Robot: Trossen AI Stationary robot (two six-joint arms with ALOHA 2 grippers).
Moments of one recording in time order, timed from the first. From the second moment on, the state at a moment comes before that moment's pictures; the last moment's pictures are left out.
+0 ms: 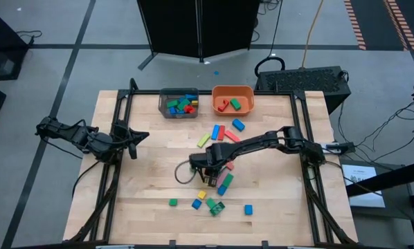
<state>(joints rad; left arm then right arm) -0.35 0.24 0.41 -0.62 -0.71 -0.64 0.11 2.21 1.75 -0.92 0.04 0.36</state>
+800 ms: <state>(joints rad) -0.35 0.24 0.41 -0.61 -0.72 -0.65 -0.38 2.26 2.09 -0.48 0.13 0.20</state>
